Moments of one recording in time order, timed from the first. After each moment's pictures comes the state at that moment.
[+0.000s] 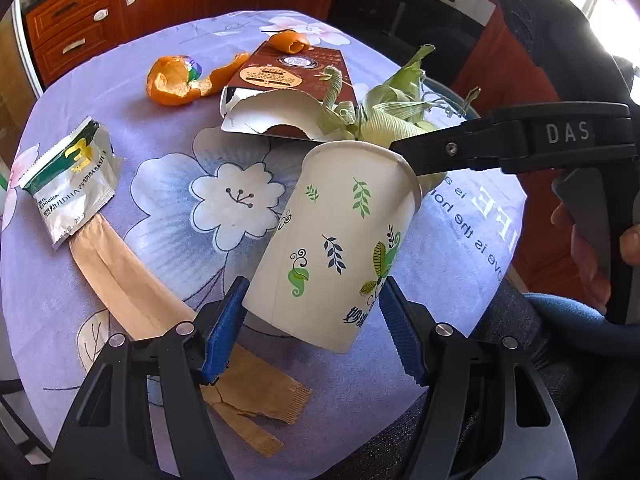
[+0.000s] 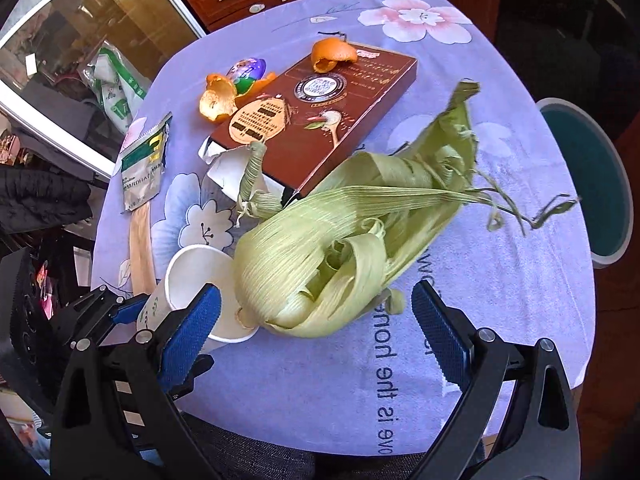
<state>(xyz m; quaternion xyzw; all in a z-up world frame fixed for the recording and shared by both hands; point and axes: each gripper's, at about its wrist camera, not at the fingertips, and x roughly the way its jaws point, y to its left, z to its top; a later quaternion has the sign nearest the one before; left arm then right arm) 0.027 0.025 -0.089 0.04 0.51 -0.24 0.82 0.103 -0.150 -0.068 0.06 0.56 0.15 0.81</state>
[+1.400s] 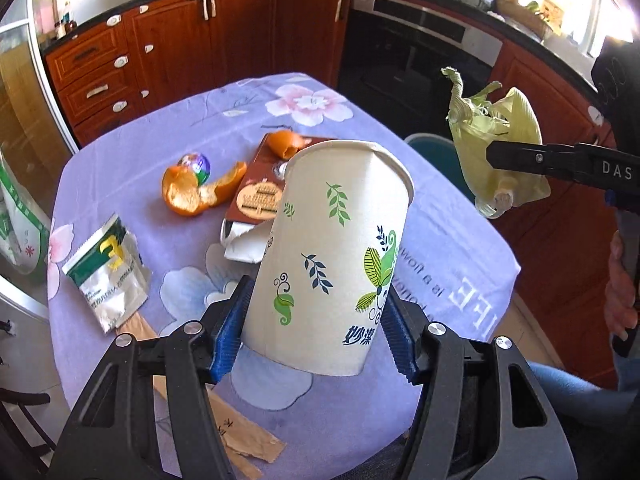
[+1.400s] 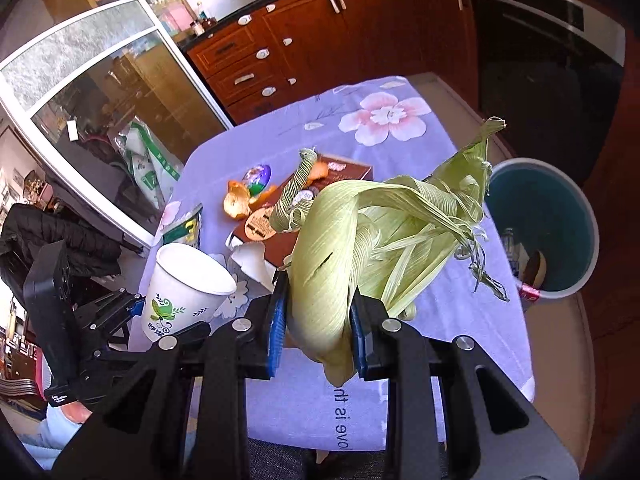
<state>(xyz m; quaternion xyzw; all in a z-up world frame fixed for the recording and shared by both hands) 0.059 -0.025 -0.005 0.05 0.45 -0.20 0.87 0.074 -0.245 0.027 0.12 0.42 0.15 0.89</state>
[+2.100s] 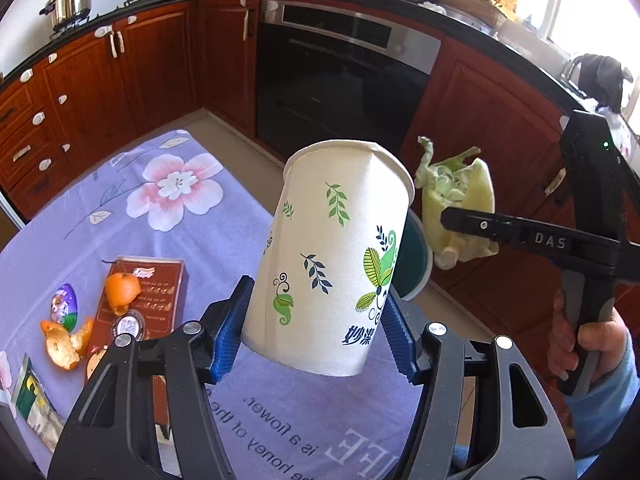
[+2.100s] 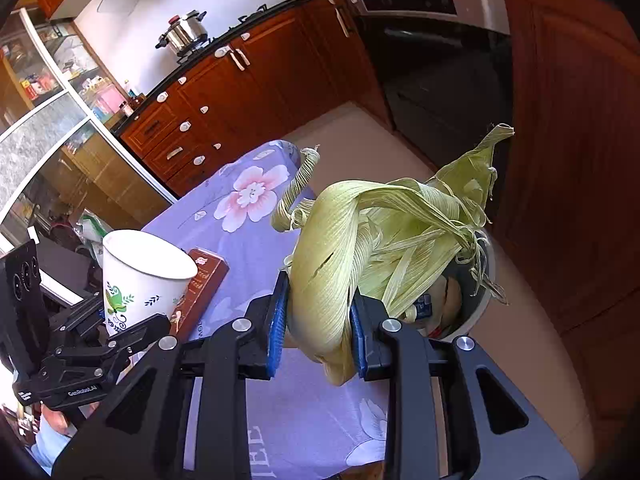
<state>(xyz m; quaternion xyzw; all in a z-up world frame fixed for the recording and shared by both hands) 0.148 -0.213 0.017 0.08 0.44 -0.29 0.84 0.118 -0.432 0.005 0.22 0.40 0.06 0.89</state>
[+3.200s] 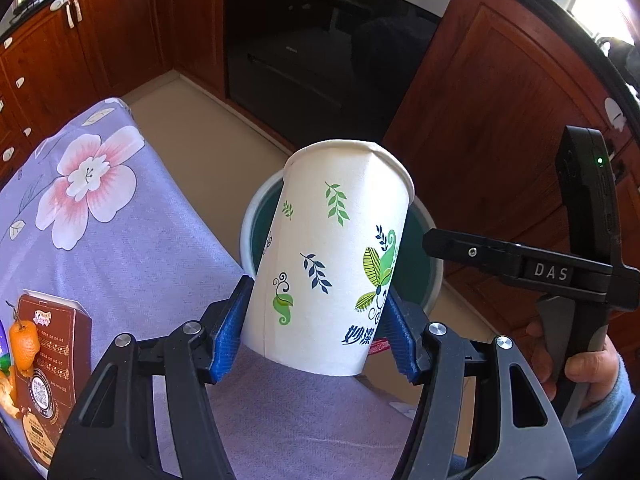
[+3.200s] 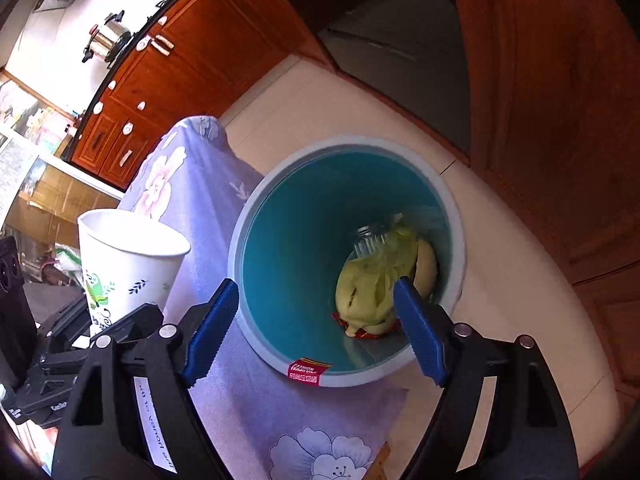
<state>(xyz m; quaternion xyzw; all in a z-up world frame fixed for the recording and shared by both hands) 0.211 -0.300 -0.062 0.09 0.51 -0.31 0.80 0.172 -0.503 -0.092 0.29 0.47 0.00 0.83</state>
